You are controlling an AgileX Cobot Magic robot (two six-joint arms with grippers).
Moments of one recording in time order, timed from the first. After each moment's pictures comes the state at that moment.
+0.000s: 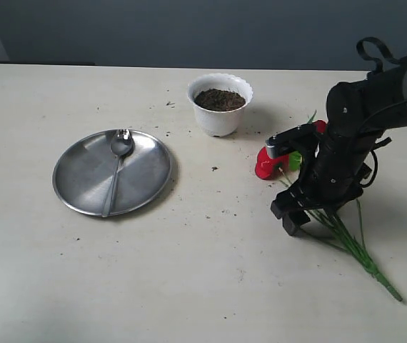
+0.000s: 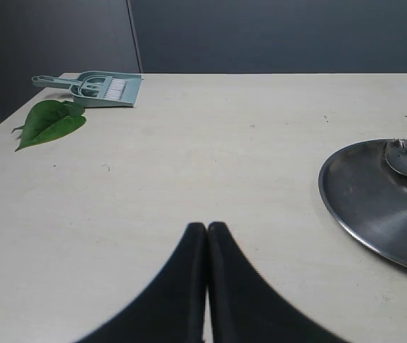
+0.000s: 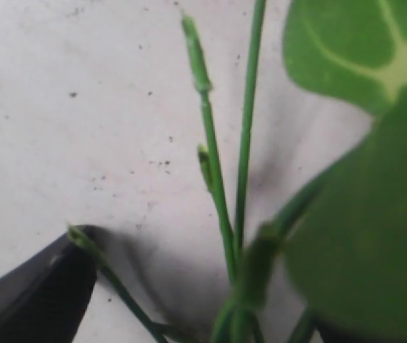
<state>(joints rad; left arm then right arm) 0.30 0.01 -0.01 -0.03 0.34 0.06 0.50 1.93 -1.02 0.08 0.71 -0.21</state>
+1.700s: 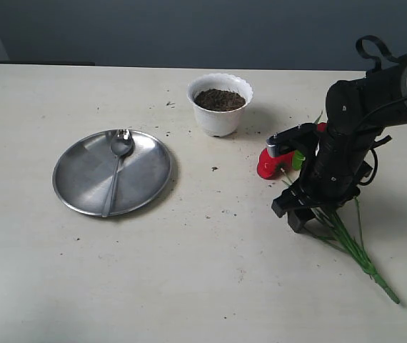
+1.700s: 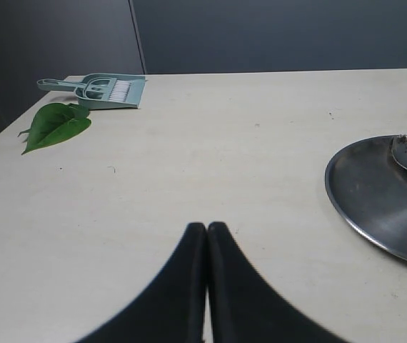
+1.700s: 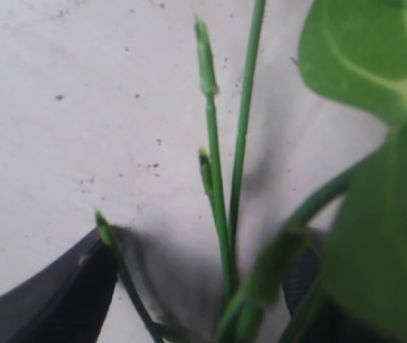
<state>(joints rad) 0.30 0.01 -0.01 0.00 0.34 0.06 0.50 1.95 -1.04 0.06 0.74 -0.20</state>
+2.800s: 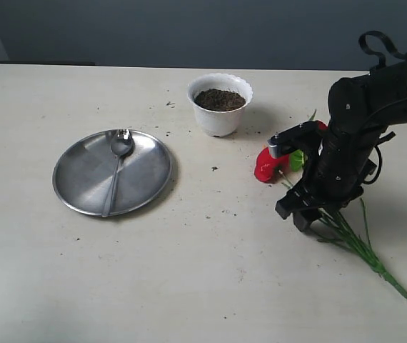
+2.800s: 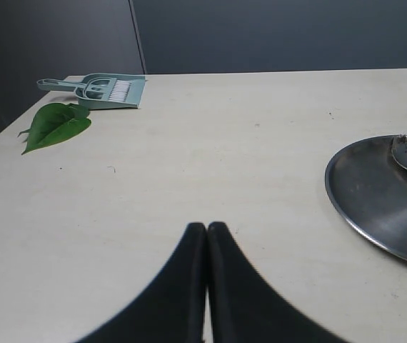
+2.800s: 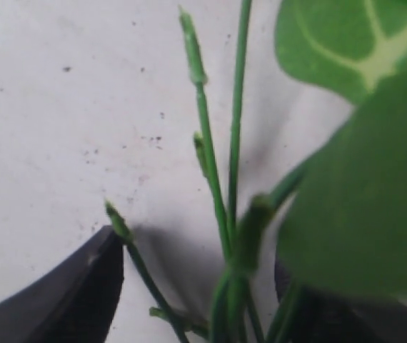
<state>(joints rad) 0.30 0.01 -0.01 0.00 0.34 0.06 0.50 1.91 -1.03 0.03 0.76 -0.20</state>
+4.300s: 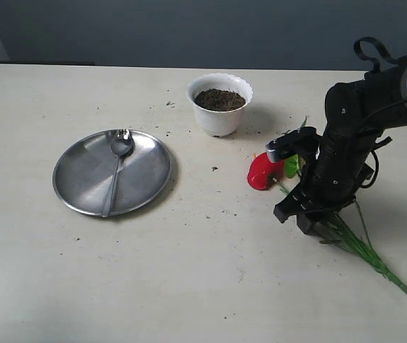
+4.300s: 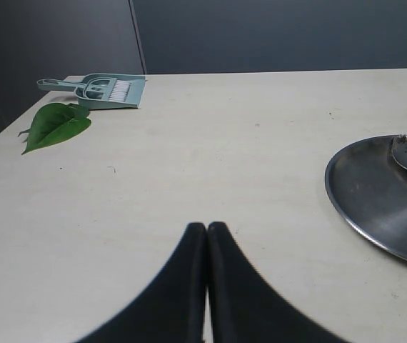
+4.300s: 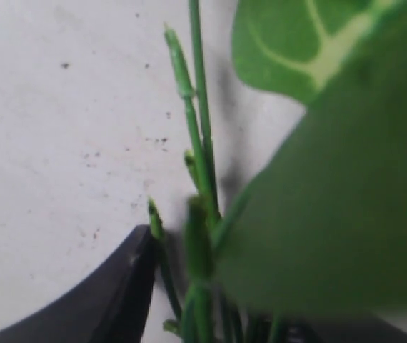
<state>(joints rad) 0.30 0.01 -0.01 0.00 0.34 0.06 0.50 1.94 -1.03 0.04 0.77 -0.20</state>
